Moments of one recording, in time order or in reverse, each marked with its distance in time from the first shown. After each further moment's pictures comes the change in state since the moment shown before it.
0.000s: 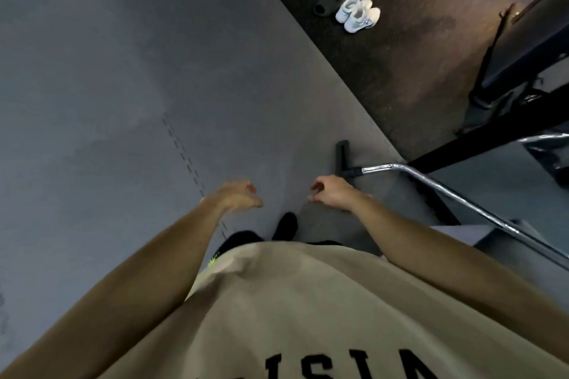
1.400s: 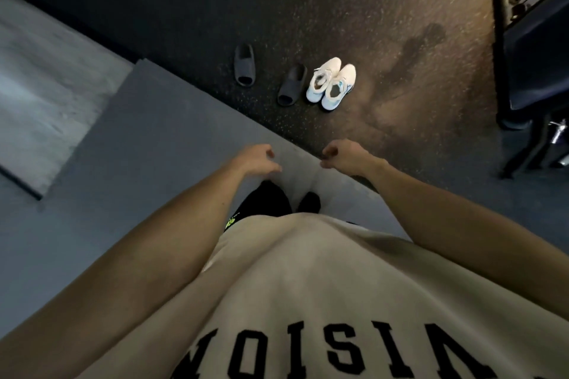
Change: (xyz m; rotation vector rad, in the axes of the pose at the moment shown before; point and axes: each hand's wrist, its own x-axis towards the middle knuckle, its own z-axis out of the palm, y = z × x) left_hand 0.609 0.425 -0.681 0.443 -0.076 0.277; right_hand 0.585 -0.107 -0.670 0.419 0.166 0.152
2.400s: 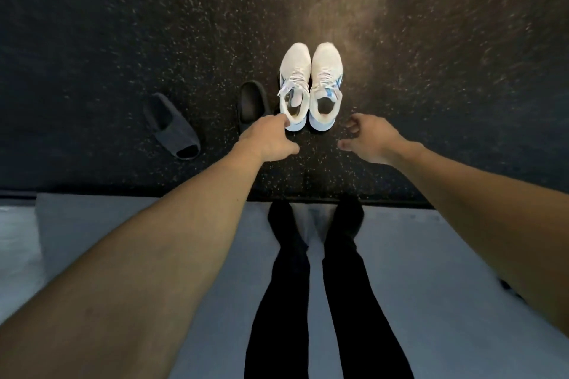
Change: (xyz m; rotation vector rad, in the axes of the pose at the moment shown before) left_hand 0.567 0.117 -0.095 0.428 -0.230 0.229; right_hand 0.458 0.142 -0.116 0.348 0.137 0.435
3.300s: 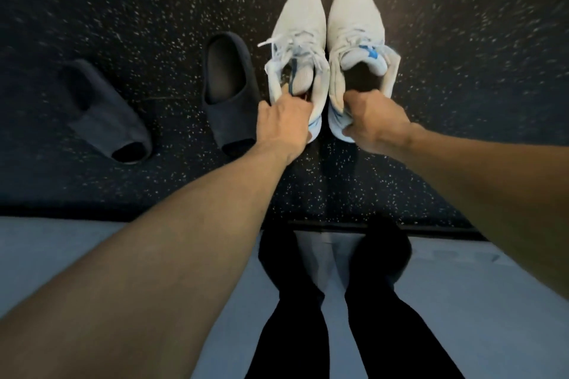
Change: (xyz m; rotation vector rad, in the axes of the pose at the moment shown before) left_hand 0.211 -0.040 0.159 0.354 0.232 0.098; right_hand 0.223 0.061 0.142 -0.172 0.185 -0.141
